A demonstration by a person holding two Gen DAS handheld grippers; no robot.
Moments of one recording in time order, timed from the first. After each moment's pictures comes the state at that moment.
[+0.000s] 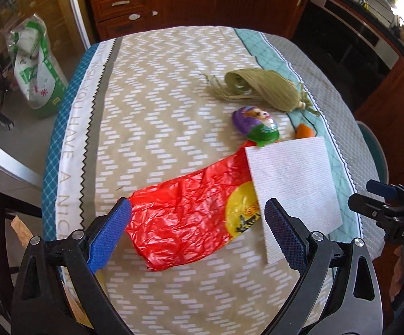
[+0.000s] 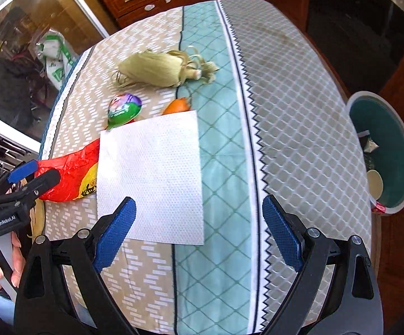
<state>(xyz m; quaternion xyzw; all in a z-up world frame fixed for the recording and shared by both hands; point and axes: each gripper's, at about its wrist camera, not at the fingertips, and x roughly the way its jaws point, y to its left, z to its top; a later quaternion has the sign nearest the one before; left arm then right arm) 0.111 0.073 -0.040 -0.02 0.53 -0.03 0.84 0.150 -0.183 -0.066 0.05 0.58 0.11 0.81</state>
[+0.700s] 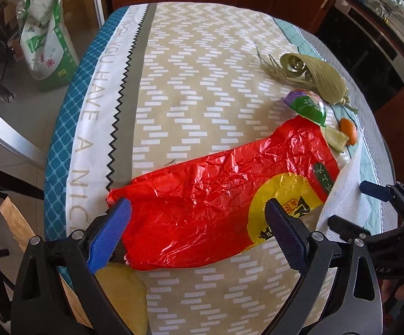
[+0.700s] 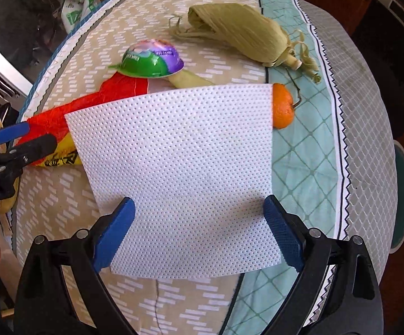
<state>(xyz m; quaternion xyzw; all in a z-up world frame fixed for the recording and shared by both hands) 0.108 0.133 -0.083 -0.07 0.56 -0.03 0.83 0.155 -0.079 -0.110 -0.10 0.60 0.14 0.78</state>
